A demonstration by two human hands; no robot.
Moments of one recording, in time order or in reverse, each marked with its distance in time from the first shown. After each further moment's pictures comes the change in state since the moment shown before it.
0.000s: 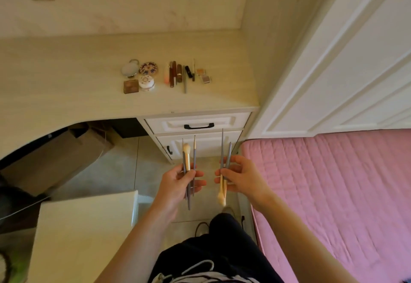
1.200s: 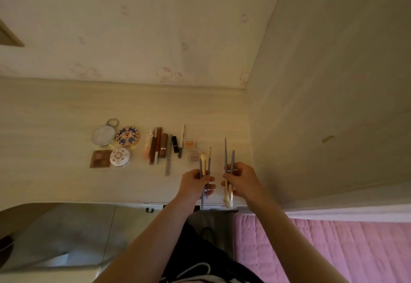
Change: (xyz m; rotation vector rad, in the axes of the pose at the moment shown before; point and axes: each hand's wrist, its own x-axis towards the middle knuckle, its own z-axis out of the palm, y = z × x) left_hand 0.276 0.158 0.140 -0.064 0.103 -0.167; right_hand 0.279 -0.171 -0.080 -0.302 0.134 0.064
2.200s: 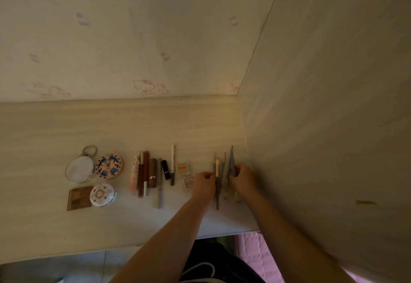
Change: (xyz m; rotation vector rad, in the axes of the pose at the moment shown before) left_hand 0.109 0.027 0.050 0.275 -0.004 0.011; right_hand 0.124 -0.006 0.003 -0.353 0.271 0.075
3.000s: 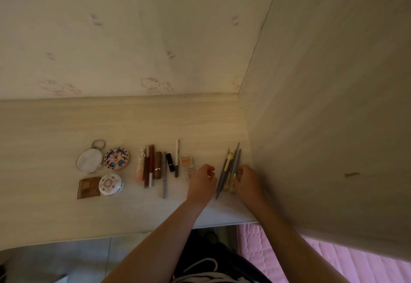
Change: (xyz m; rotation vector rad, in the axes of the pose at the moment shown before) left_hand -0.021 -0.010 -0.024 0.501 0.037 0.398; right_hand -0.037 0.023 -0.008 -0.173 0.060 -0.212
